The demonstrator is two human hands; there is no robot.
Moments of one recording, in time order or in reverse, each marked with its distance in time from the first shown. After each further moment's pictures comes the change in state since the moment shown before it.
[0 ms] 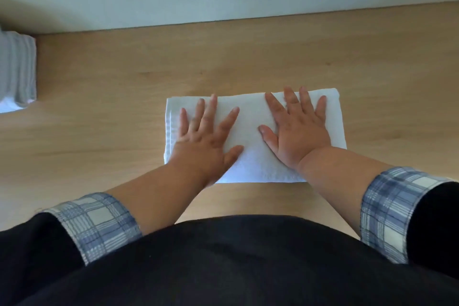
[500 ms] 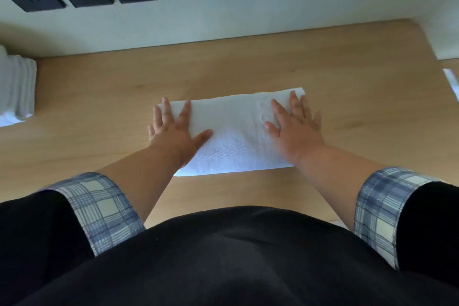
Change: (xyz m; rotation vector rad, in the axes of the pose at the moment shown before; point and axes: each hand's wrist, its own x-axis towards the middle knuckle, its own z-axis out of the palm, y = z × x) left_hand -0.001 -0.027 -0.008 -0.197 -0.087 -0.303; right_hand -0.044 0.027 -0.012 0.152 -0.080 0.232
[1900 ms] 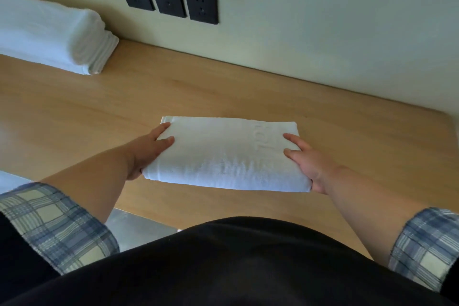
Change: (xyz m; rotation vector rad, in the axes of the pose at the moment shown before) left_hand -0.106 -0.016 -0.013 -1.188 -0.091 -0.507; right_hand 0.011 0.065 -0.060 1.083 -0.535 0.119
